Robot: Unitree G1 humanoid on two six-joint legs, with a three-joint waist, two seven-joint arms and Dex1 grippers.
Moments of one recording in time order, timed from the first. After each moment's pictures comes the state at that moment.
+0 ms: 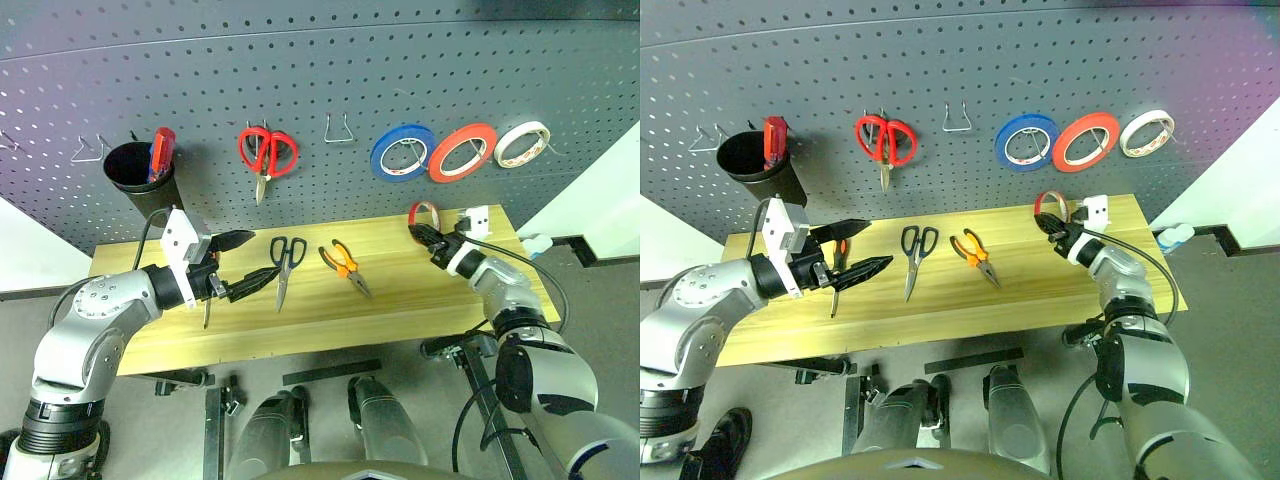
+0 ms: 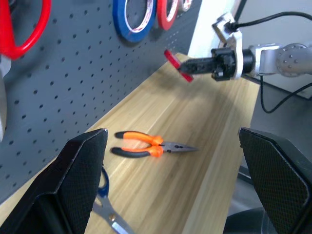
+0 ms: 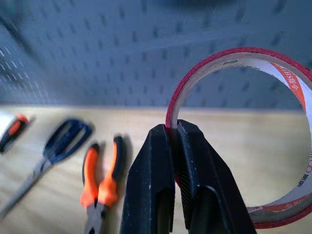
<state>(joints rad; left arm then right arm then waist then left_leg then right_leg) -0.16 0.66 0.15 -0.37 -0.60 0.54 -0.85 -0.73 -0.40 -0.32 1.09 0.28 -0.06 0.98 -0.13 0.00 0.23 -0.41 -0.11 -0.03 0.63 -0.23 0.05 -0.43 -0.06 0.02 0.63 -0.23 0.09</state>
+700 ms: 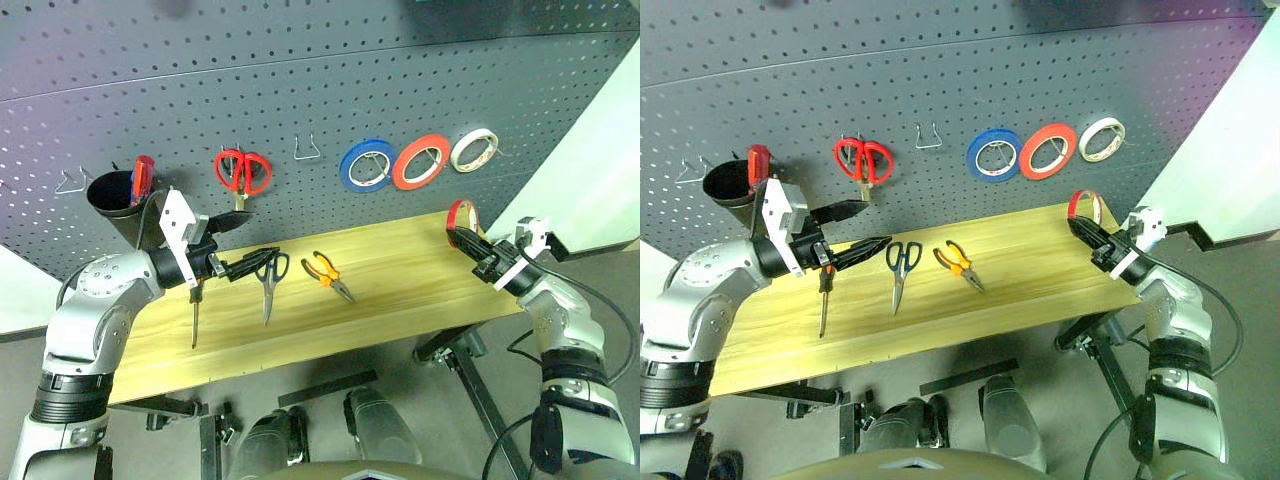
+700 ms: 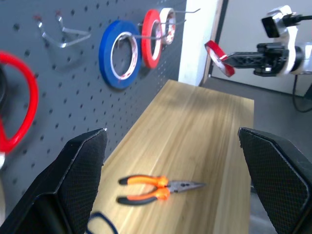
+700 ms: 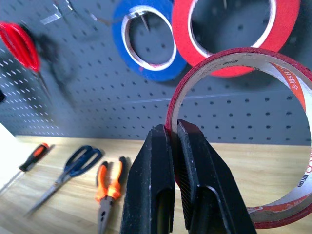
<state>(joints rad) -0.28 0.64 0.13 -0.23 -0.56 0.46 -0.89 -0.40 -0.49 -0.37 0.51 0.50 0.20 1.04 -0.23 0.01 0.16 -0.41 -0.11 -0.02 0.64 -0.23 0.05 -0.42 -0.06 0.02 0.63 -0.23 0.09</state>
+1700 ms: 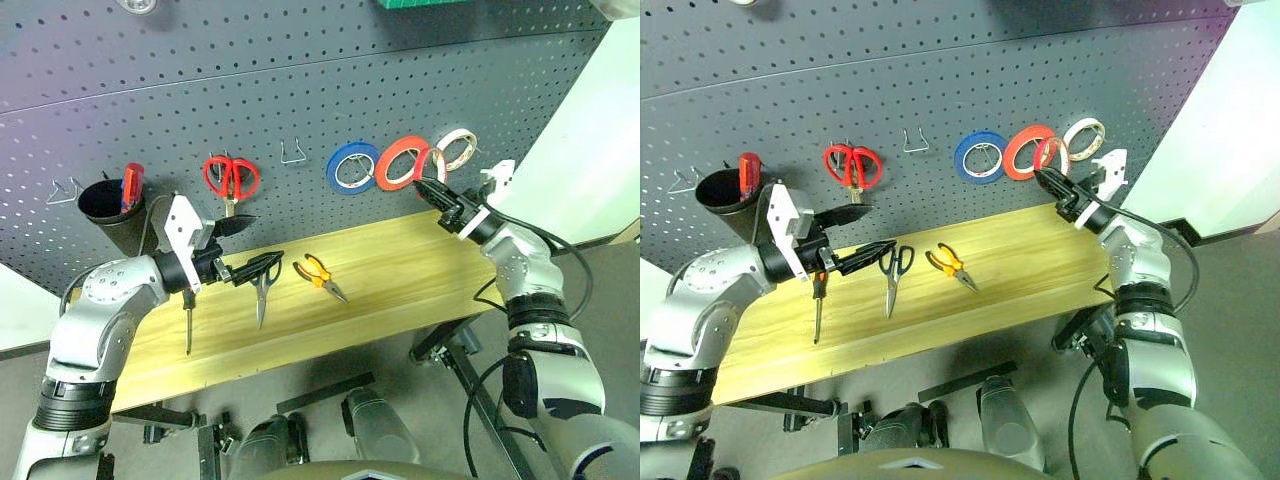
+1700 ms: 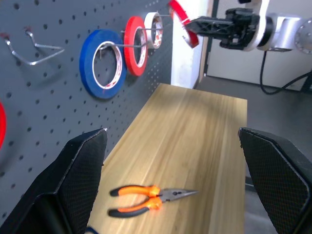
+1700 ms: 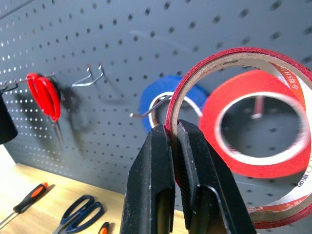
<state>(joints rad) -0.22 0.63 0.13 -0.31 -0.56 0.48 -0.83 -0.75 -0.41 -0.24 0.78 0.42 0.04 1.00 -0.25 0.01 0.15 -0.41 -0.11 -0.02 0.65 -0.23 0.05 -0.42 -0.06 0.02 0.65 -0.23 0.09</state>
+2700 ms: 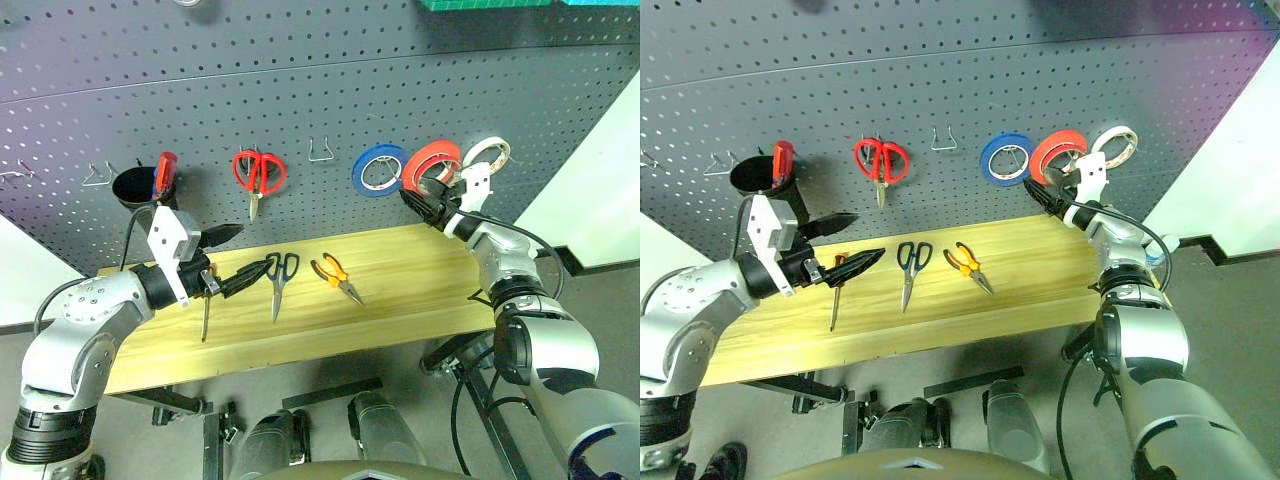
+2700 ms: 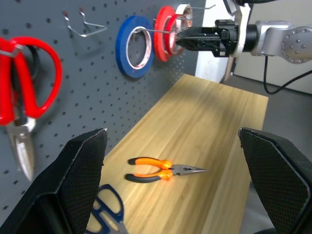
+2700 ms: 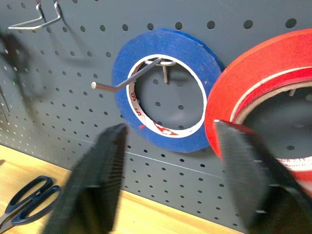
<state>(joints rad) -0.12 0.67 0.21 -0.43 -0.62 0.54 -0.78 -0.92 -0.41 -0.23 1.19 0.22 -0.25 0.85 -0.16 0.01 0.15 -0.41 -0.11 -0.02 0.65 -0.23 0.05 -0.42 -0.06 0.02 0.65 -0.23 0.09</state>
